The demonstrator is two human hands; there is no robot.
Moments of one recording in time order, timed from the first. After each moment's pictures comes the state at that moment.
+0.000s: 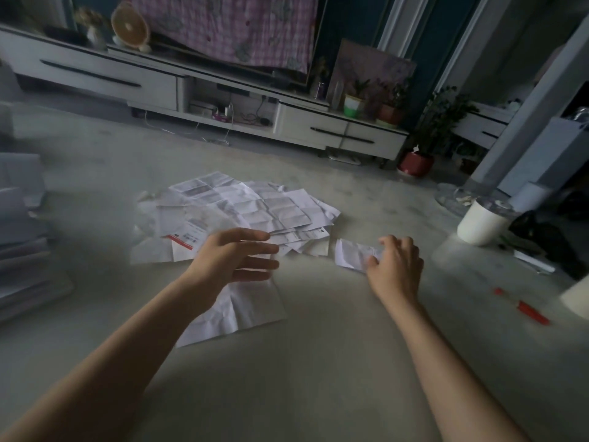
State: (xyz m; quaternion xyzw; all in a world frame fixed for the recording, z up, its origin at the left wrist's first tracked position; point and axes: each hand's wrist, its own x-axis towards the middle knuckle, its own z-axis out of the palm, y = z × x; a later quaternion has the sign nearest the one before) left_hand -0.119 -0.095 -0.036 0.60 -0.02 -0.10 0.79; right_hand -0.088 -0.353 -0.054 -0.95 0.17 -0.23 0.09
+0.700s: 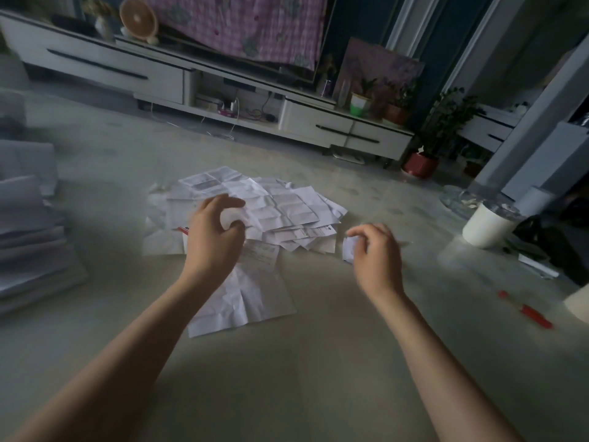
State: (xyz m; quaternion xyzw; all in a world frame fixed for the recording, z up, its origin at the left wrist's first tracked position) left_hand -0.110 -0.087 -0.040 0.77 0.03 0.20 0.61; right_hand -0.096 -0.310 -0.042 -0.91 -0.02 -0.33 0.25
